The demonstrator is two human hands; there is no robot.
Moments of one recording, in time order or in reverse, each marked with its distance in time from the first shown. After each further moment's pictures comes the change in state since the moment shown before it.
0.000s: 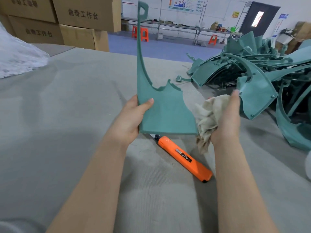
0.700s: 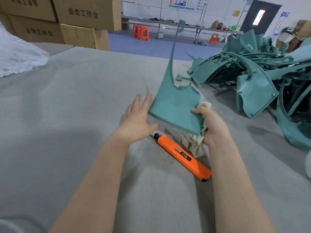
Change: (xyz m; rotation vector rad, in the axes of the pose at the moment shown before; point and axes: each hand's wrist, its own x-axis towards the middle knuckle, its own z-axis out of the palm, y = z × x) left_hand 0.001 -0.013 -0.008 1.209 -0.084 0.130; right_hand 0.007 0.021 0.003 0.024 -0.242 0.275
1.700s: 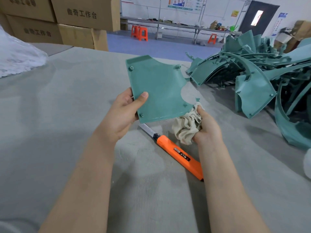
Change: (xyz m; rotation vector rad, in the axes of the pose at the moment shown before) left_hand -0.004 0.003 -0.025 -1.139 0.074 0.136; right_hand 0.008 0.009 0.015 0.461 0.021 0.107
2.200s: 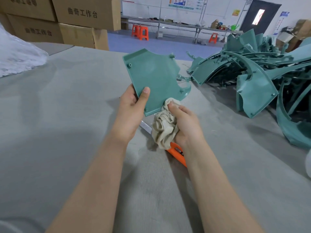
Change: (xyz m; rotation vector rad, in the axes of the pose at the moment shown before) left_hand 0.000 -0.003 0.027 0.091 0.209 0.118; right_hand -0.016 0.040 0.024 -0.330 -0.202 -0.164
